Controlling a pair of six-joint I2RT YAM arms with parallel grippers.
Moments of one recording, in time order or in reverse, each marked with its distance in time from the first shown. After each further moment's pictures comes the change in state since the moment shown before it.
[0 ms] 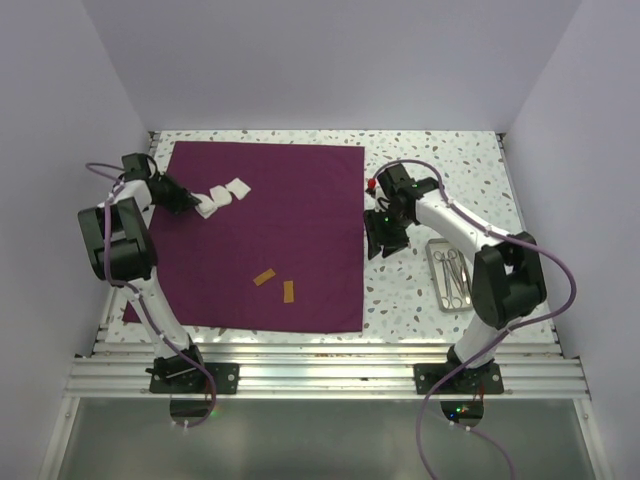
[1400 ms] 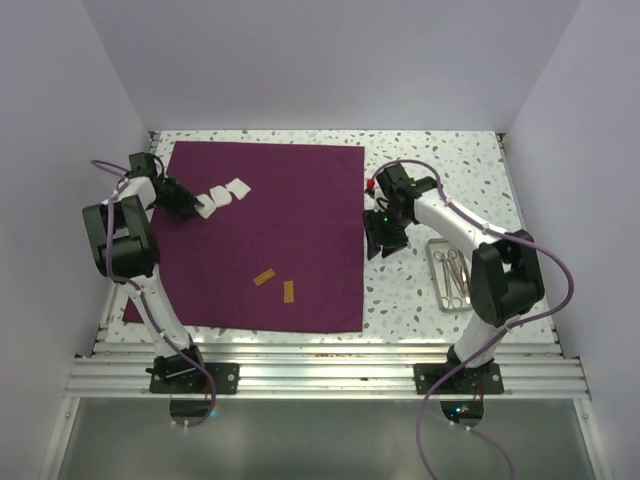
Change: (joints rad) left arm -0.026 0.035 0.046 -0.103 -0.115 0.035; right arm 0.000 0.021 0.013 -0.002 -0.004 -0.006
